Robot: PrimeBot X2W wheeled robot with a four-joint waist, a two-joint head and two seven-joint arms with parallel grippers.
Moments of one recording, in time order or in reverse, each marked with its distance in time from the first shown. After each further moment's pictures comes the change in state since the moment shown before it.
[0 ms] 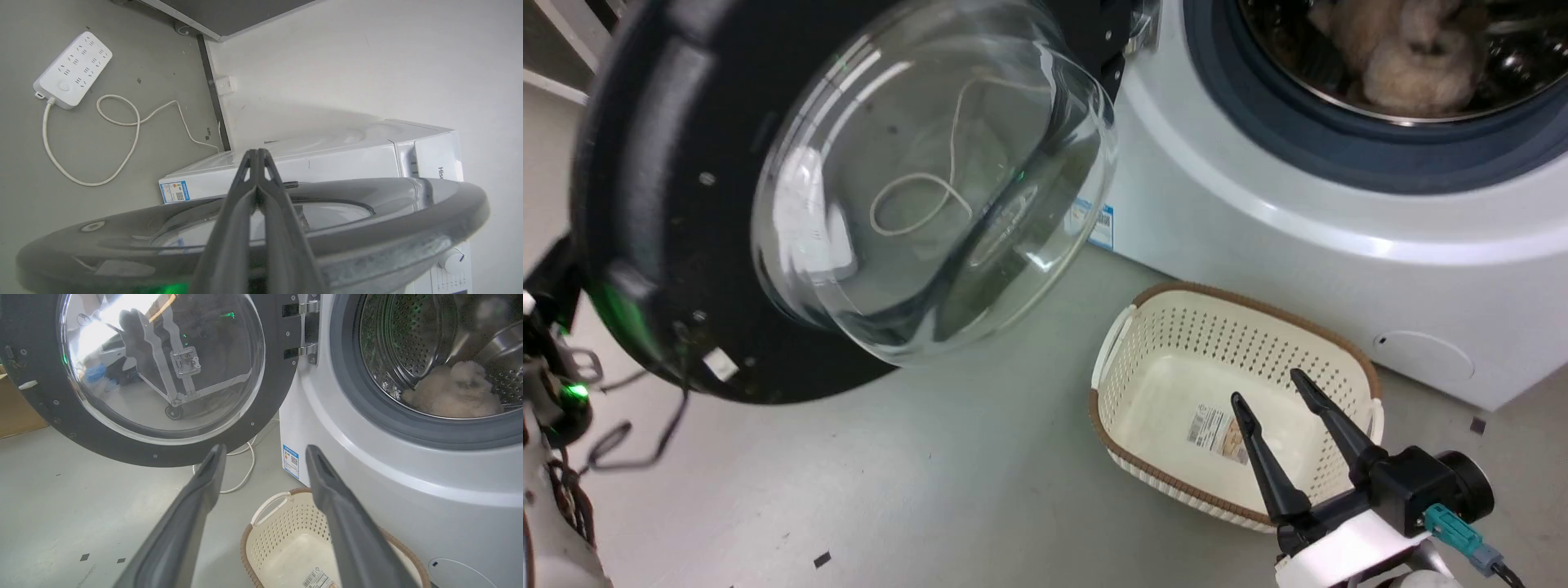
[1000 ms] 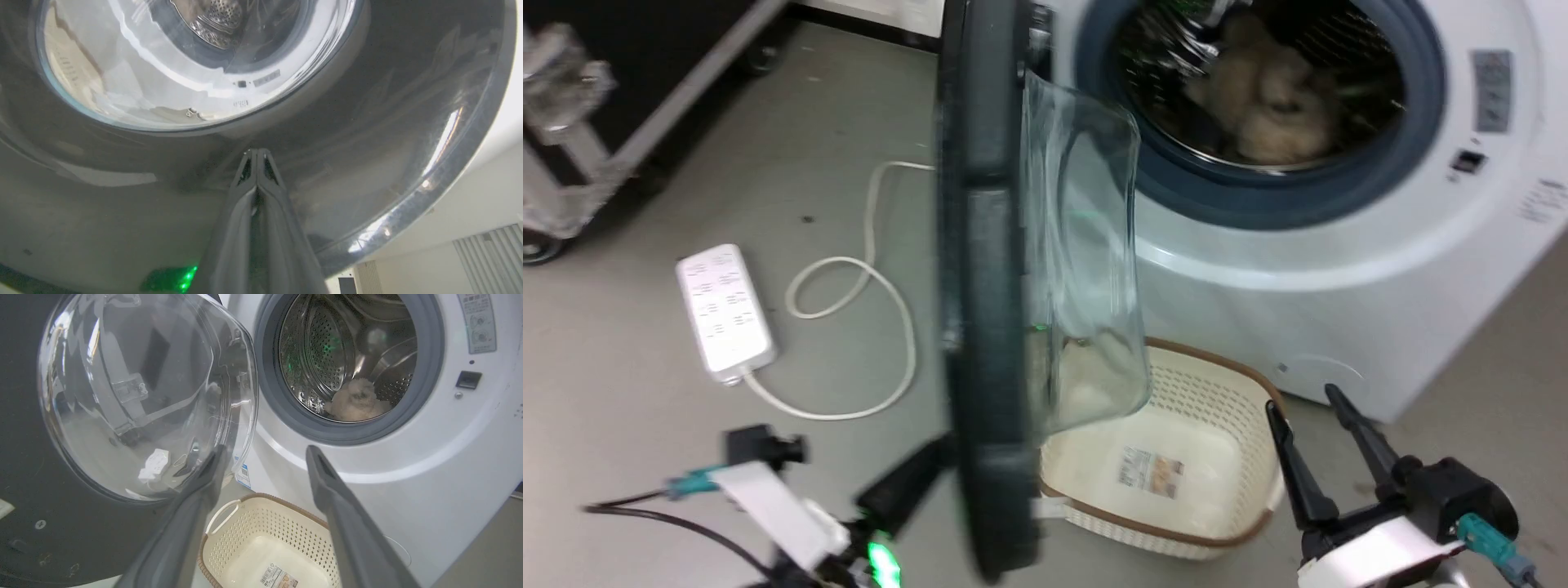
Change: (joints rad) left arm 0.597 -0.217 -0.452 -0.579 -0.336 0.028 0.197; right arm 0.041 0.066 -0.130 0.030 -0.015 0.000 0.000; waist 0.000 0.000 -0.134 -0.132
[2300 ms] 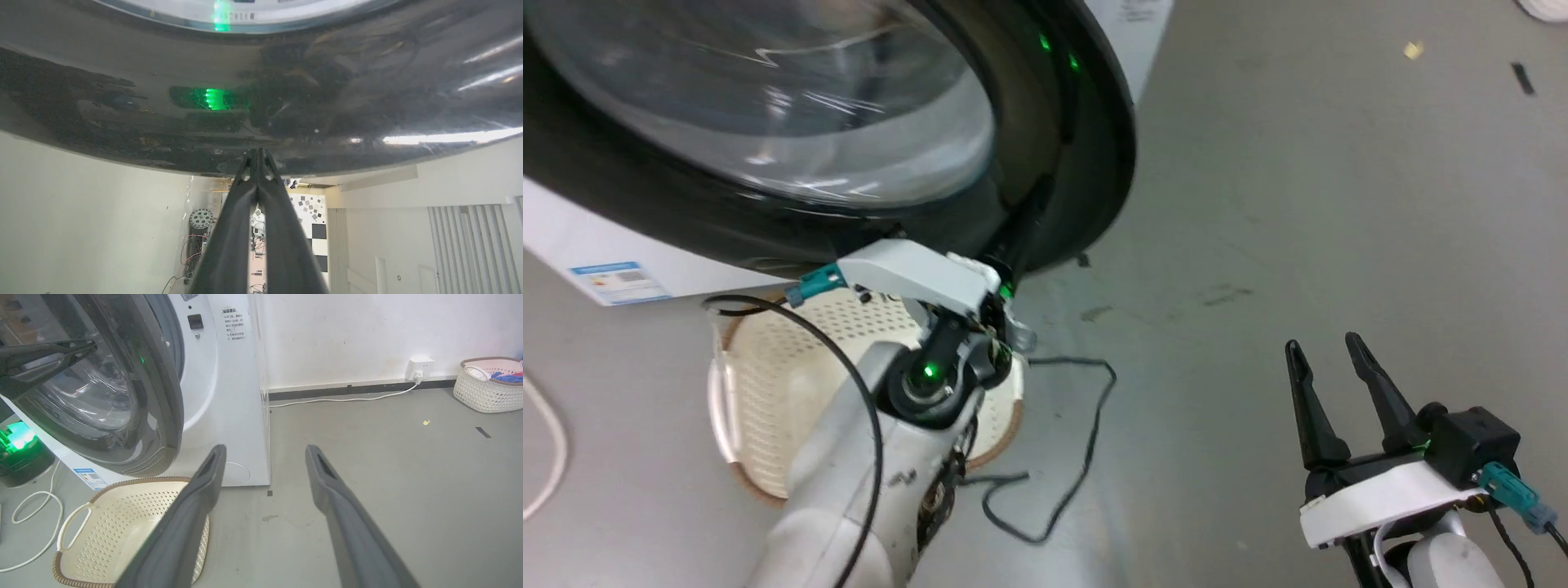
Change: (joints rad) left arm -0.686 -0.007 -0.504 0.632 -0.216 -0.146 -0.716; right arm -0.112 0.040 -0.057 0.060 0.088 0.000 0.000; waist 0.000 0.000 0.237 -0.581
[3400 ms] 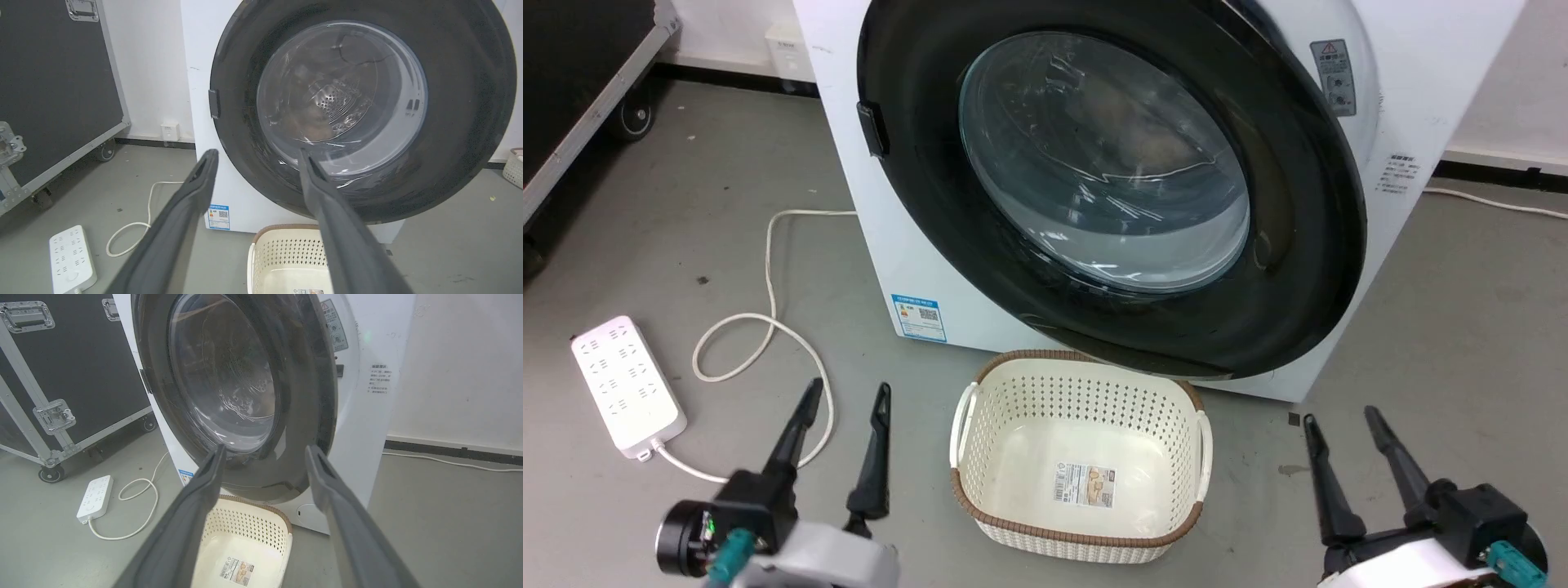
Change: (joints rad) left arm 0.650 0.283 0.120 -0.505 1.397 0.265 -0.290; right arm 0.175 -0.013 -0.020 -0.093 -0.070 0.000 0.000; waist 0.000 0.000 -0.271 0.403
